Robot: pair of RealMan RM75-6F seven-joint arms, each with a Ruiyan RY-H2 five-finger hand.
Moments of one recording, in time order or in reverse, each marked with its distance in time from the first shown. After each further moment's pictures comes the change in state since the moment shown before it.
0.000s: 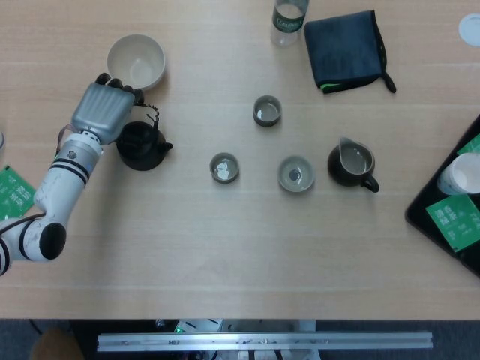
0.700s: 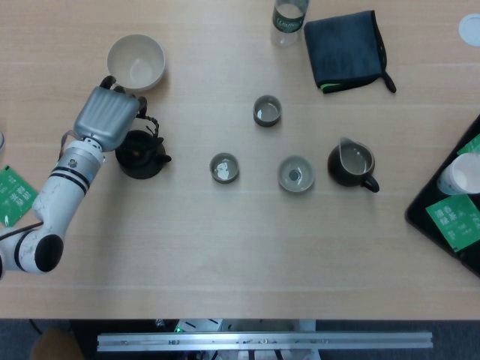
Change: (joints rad) left arm 0.011 0.049 0.024 -0.114 0.035 0.068 0.034; right arm -0.004 -0.003 0.003 0.005 0.000 0.005 0.004
